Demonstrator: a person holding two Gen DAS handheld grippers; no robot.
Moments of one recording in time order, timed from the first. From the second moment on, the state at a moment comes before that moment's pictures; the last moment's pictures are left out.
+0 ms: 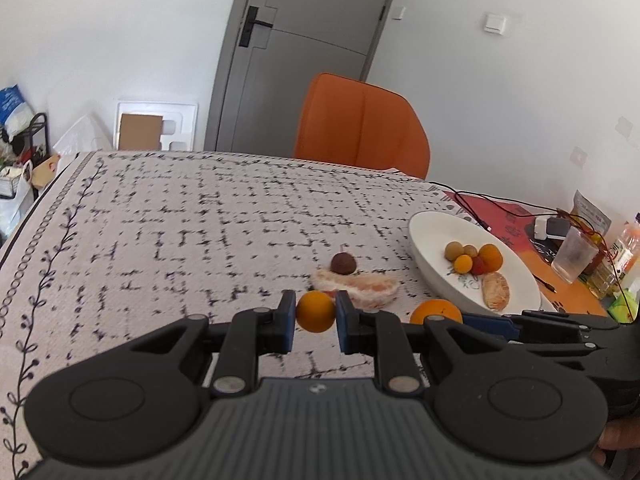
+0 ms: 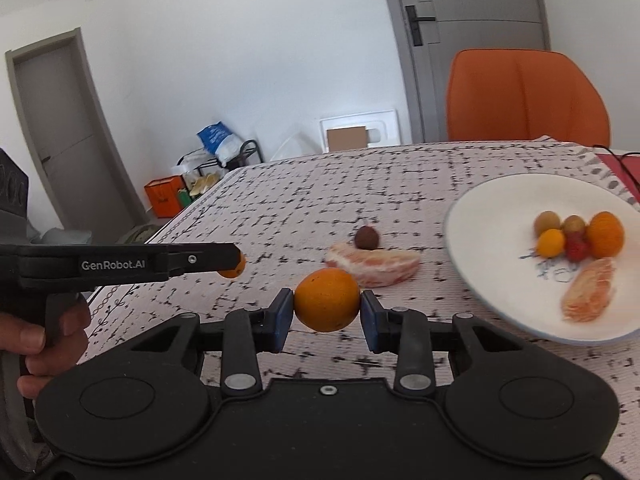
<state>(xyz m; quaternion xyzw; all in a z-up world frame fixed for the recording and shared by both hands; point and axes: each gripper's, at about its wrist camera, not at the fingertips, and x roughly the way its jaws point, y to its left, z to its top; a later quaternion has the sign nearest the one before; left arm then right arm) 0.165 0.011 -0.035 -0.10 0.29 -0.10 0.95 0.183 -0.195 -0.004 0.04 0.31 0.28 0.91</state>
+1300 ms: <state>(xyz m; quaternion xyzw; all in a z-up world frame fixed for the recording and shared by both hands) 0.216 -0.098 -0.021 -0.02 0.29 -0.18 0.94 0.203 -0.312 -0.011 0.11 0.28 0.17 0.94</state>
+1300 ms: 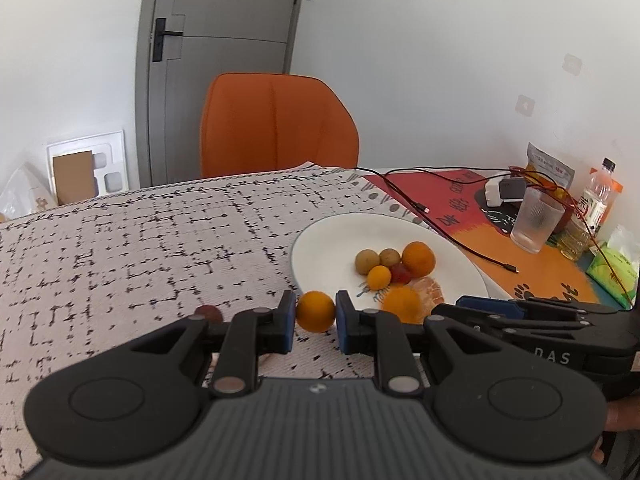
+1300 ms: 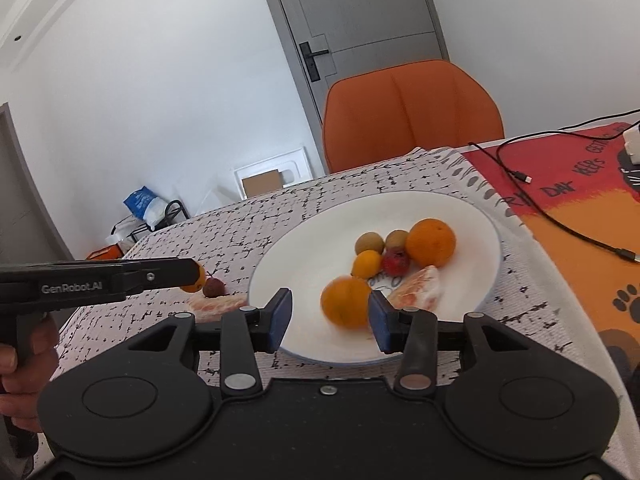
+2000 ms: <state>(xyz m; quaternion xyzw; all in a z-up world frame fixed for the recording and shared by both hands) 0.233 -0.136 -0.020 0.01 0.29 -0.19 0.94 0.194 -0.336 -0.011 0.12 0.29 0.15 0.94</state>
